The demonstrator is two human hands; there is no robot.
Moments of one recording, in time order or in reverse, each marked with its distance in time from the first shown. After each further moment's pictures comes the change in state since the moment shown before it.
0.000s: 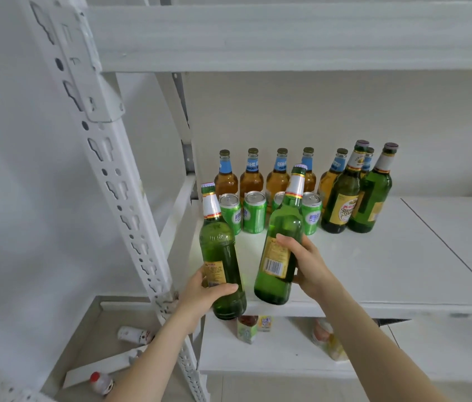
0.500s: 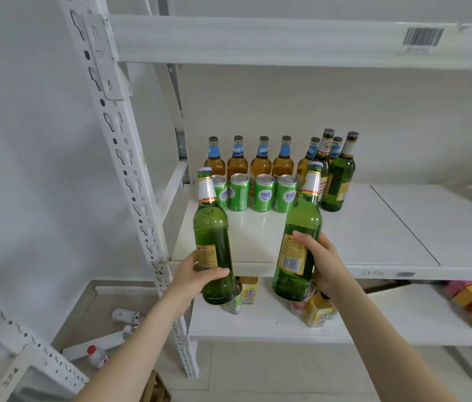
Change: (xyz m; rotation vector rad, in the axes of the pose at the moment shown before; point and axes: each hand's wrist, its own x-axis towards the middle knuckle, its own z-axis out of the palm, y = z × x) left_hand -0.084 -0.002 0.022 0.001 -0.011 0.055; right_hand -0.110 0.001 -0.059 -0.010 0.133 -0.014
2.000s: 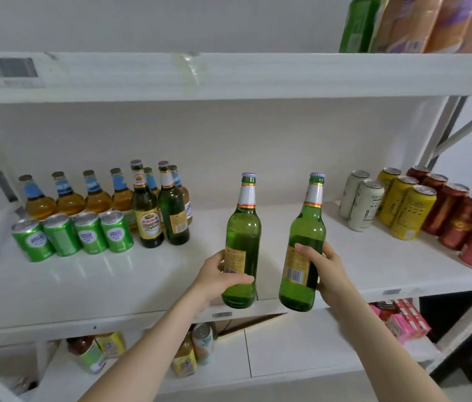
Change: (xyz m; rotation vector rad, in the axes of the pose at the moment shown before) left_hand 0.102 0.073 0.501 0.209 -0.229 0.098; right_hand 0.080 -0.109 -0.453 0.044 0.133 -0.130
